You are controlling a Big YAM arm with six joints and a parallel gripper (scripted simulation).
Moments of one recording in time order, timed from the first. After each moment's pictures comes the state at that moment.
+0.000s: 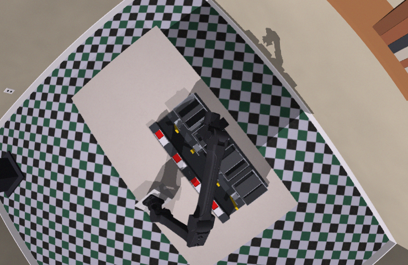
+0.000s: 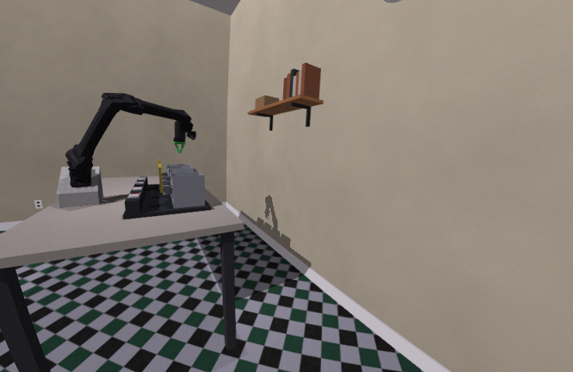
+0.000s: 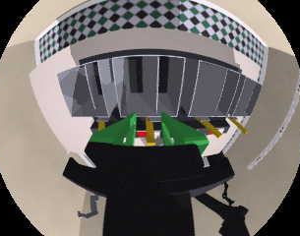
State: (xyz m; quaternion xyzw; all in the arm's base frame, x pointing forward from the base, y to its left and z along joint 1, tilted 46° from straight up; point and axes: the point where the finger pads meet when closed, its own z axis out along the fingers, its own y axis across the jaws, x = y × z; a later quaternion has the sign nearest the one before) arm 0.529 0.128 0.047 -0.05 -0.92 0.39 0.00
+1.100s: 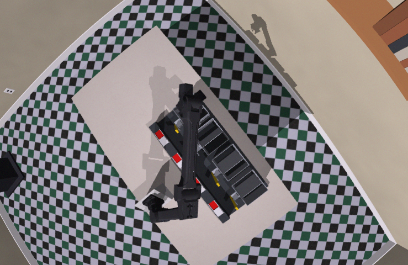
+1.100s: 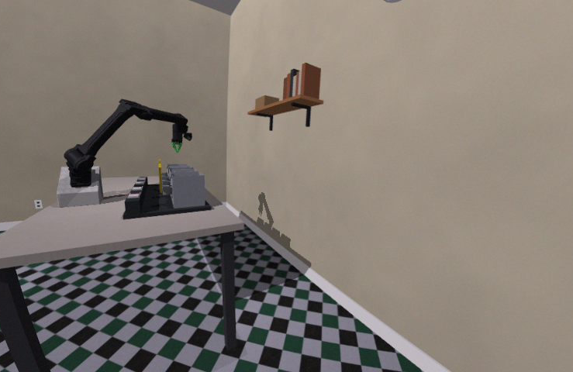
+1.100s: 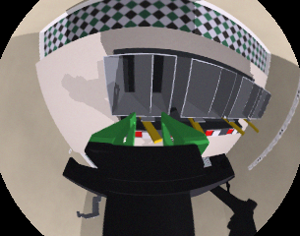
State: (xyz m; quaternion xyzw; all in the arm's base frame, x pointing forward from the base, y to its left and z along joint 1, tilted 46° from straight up) arm 0.539 0.239 -0.073 -0.03 -0.92 0.39 0.01
